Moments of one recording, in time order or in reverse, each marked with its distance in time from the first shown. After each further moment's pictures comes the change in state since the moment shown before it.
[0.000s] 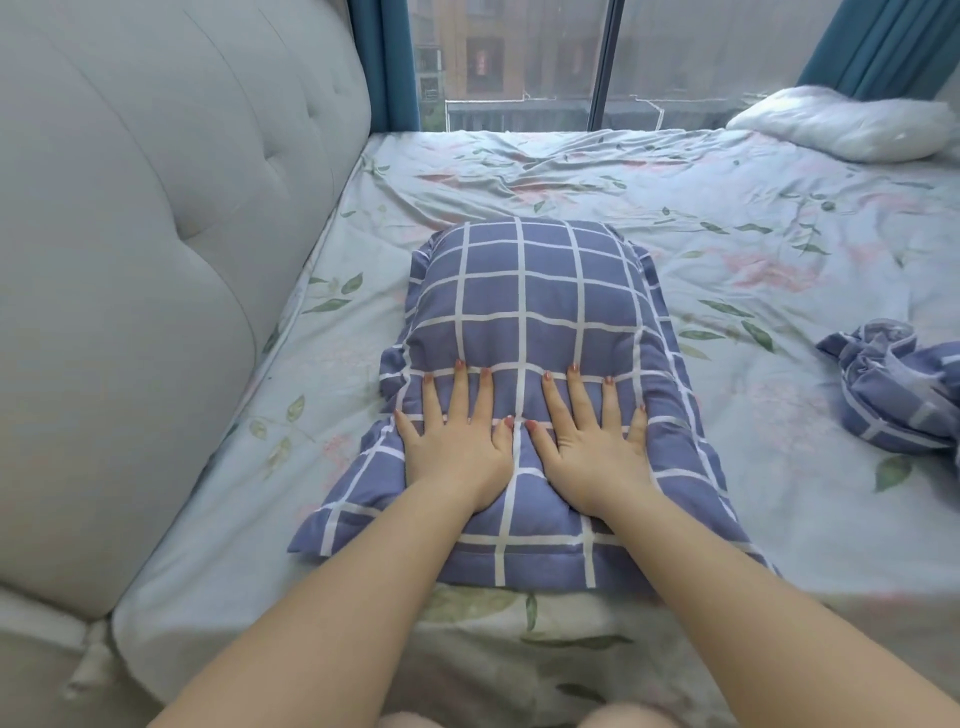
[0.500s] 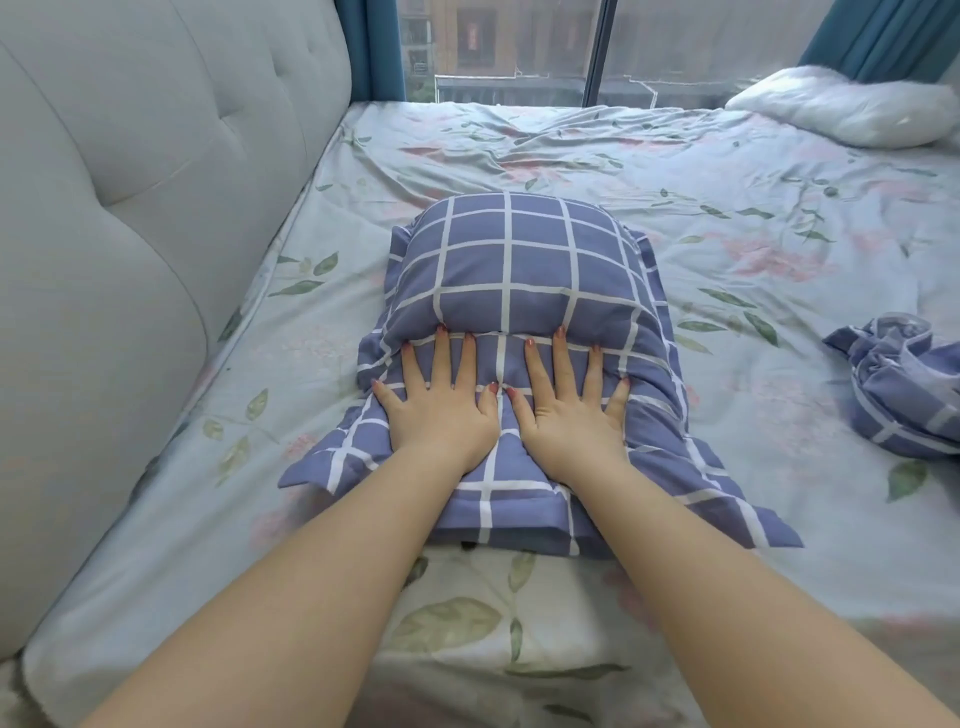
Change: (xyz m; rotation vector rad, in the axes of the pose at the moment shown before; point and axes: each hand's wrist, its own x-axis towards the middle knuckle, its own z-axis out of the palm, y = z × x) left_hand 0.050 0.001 0.011 -0.011 0.033 -0.045; right_hand 0.046 -0.002 0.016 0.004 0.078 0.009
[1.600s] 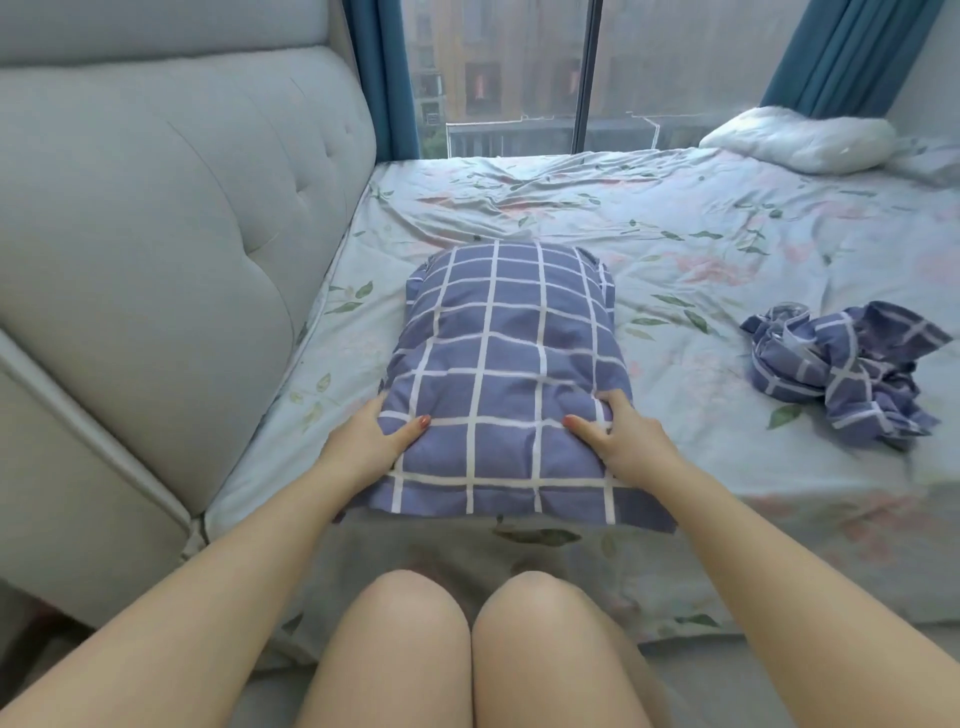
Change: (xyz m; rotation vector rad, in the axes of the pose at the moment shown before) left_hand -0.145 -0.082 -0.082 -0.612 -0.080 -0.095; right_hand -0.145 0.053 -0.101 0.449 -0.190 0.187
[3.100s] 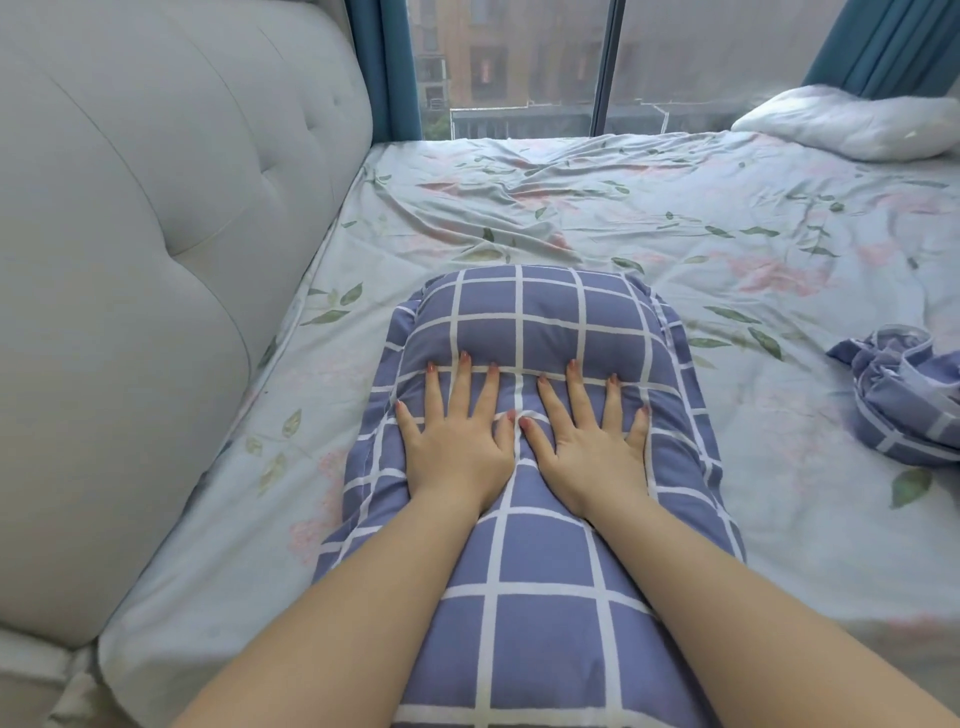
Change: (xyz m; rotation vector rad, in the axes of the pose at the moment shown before) left_hand 0.112 0.038 0.101 0.641 0.158 0.183; right_hand 0.126 -0.032 0.086 -0.467 0.216 -0.178
